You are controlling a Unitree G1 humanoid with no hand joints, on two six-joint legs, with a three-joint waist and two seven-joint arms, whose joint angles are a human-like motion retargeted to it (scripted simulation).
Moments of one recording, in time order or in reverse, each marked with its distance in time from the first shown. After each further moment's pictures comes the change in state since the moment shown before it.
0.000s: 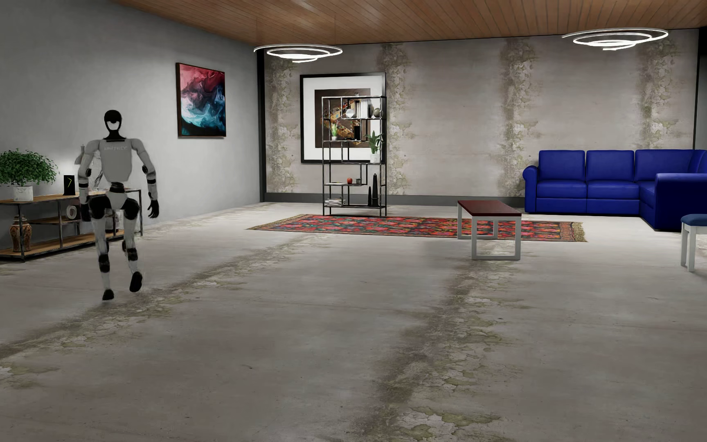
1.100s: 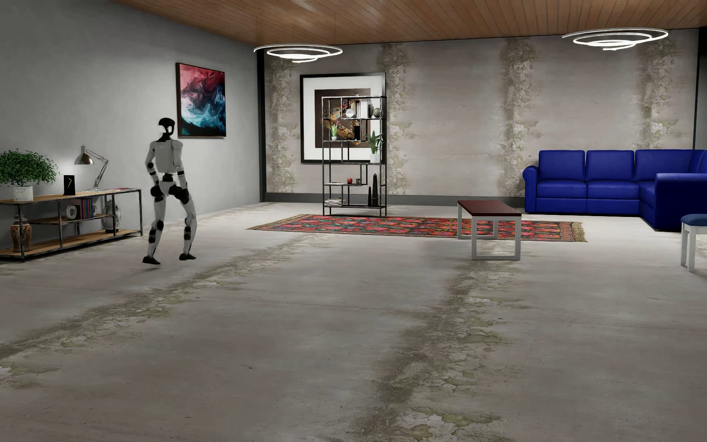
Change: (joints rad) body 0.251 -0.161 -0.089 0.068 -0.013 0.049 0.000 0.000 0.010 -0.112 -0.468 -0.157 0.030 -0.211 -0.020 0.057 -0.037 0.000 0.000 0.098 0.011 -0.049 0.055 0.000 0.000 0.000 0.000 0.000 0.000
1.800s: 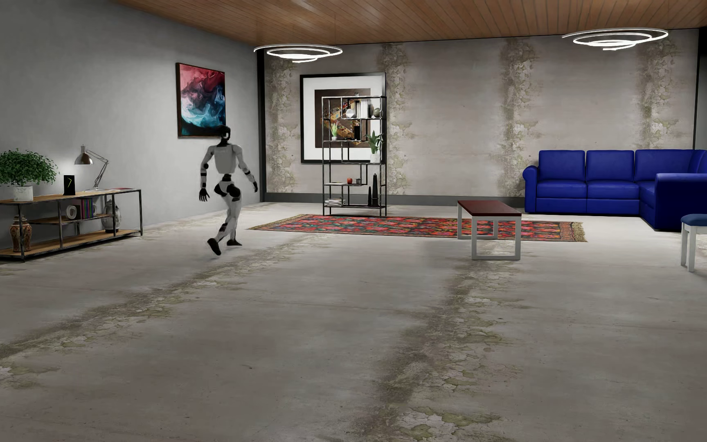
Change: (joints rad) body -0.749 0.773 0.456 0.053 -0.042 -0.011 0.000 0.000 -0.043 0.159 -0.193 0.365 -0.163 0.436 0.181 -0.087 0.046 0.000 0.000 -0.280 -0.215 0.292 -0.412 0.000 0.000 0.000 0.000 0.000 0.000
